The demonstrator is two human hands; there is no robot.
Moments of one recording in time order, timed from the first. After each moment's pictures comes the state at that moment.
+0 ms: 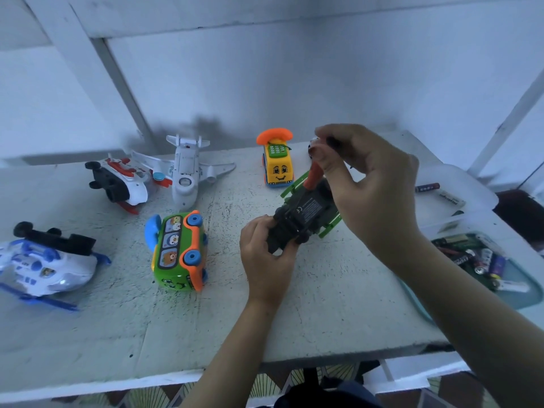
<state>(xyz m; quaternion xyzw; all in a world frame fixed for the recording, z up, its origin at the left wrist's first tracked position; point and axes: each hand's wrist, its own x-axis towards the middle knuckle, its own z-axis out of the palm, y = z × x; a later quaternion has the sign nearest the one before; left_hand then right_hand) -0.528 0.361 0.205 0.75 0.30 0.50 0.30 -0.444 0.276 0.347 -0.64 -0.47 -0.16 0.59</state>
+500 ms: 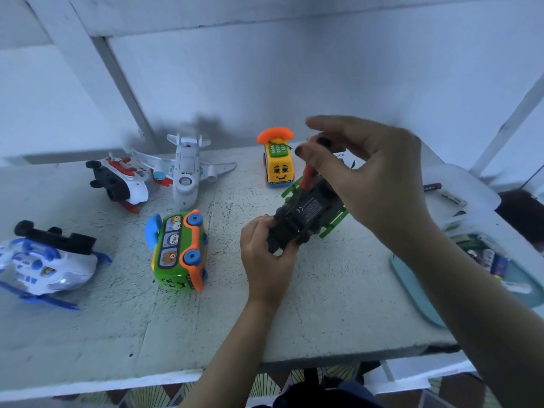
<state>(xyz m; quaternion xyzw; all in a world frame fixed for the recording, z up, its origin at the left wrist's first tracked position) -0.527 0.361 0.205 0.75 0.30 0.50 0.31 -0.439 0.275 0.364 -0.68 -0.47 -0.10 0.55</state>
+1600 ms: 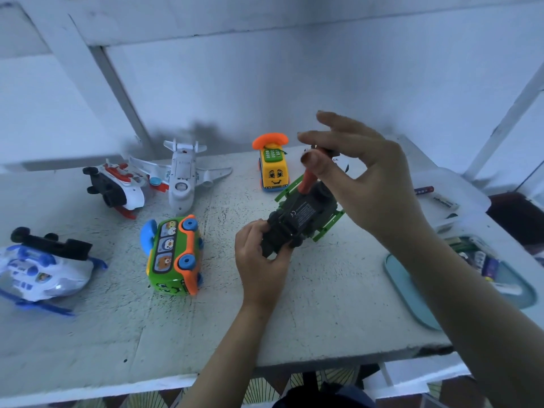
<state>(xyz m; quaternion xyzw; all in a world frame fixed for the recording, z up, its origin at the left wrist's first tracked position) -0.527 0.362 0.202 0.75 0.31 0.49 0.31 -0.426 0.269 0.355 -0.65 -0.50 -0.04 0.57</state>
